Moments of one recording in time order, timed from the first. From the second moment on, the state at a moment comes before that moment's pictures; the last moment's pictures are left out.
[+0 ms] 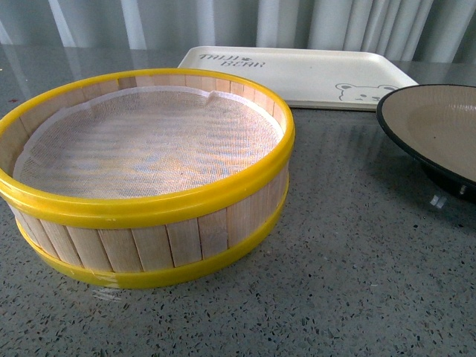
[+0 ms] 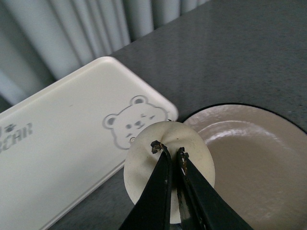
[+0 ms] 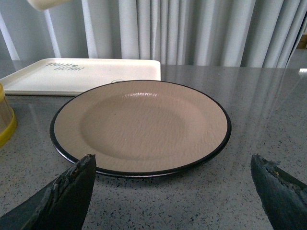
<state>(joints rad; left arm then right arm) -0.74 1.81 1.71 -0.23 -0.03 0.12 0.00 0.00 0.01 0.00 0.00 -0.01</state>
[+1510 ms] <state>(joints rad) -0.92 2.10 1.76 -0.14 -0.11 0.13 0.00 0.00 0.01 0.00 0.00 -0.01</state>
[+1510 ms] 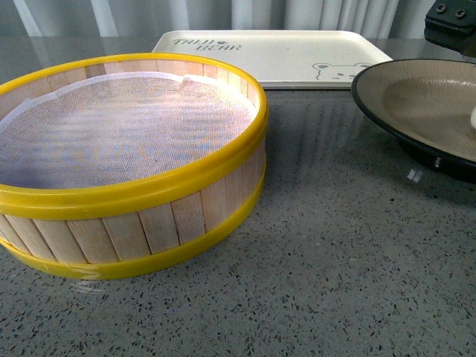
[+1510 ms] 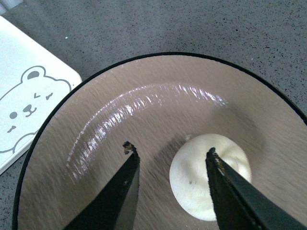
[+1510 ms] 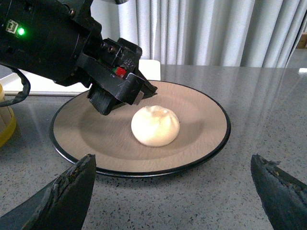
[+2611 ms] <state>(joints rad) -0.59 1.32 1.20 -0.09 -0.24 -0.04 0.00 0.00 0.01 0.00 0.00 -0.01</state>
